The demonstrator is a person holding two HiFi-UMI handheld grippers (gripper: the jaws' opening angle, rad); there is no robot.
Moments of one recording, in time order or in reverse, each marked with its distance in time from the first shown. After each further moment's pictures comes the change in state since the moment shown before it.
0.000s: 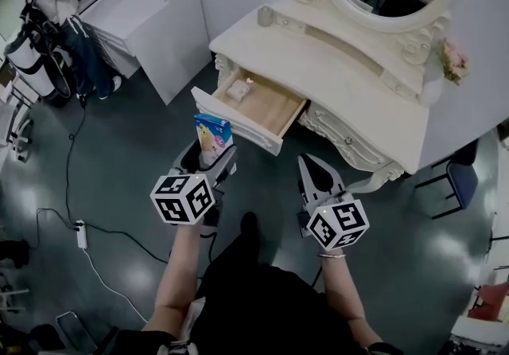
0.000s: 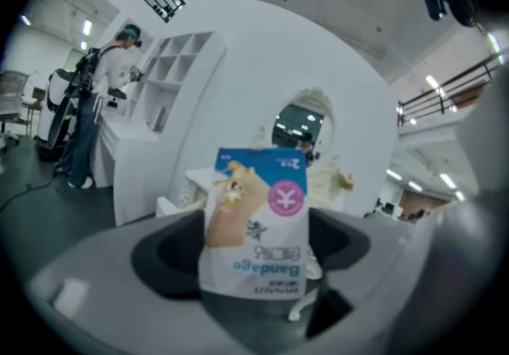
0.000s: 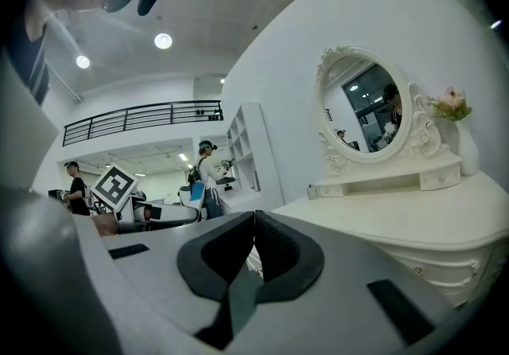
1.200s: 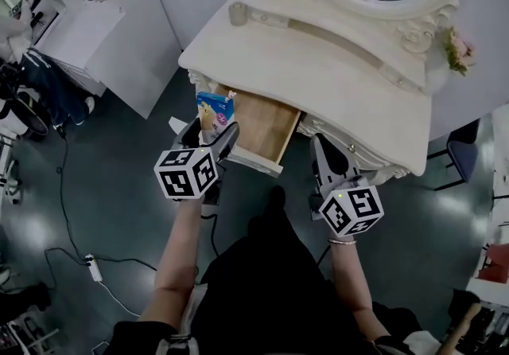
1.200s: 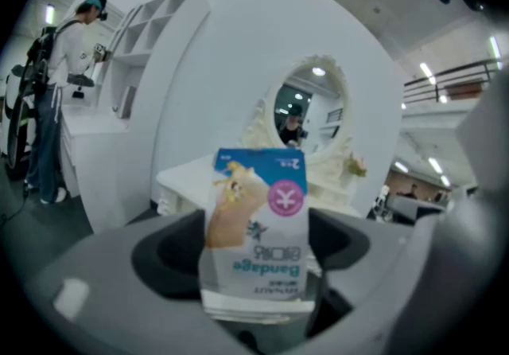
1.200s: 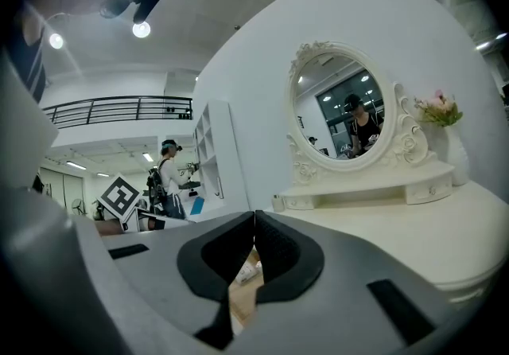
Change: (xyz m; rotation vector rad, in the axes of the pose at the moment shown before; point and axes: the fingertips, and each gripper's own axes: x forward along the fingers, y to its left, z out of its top) left arm 0.191 0.056 0.046 0.080 0.162 -0.097; right arm 0.109 -0.109 0.036 0.021 -0.030 -0.225
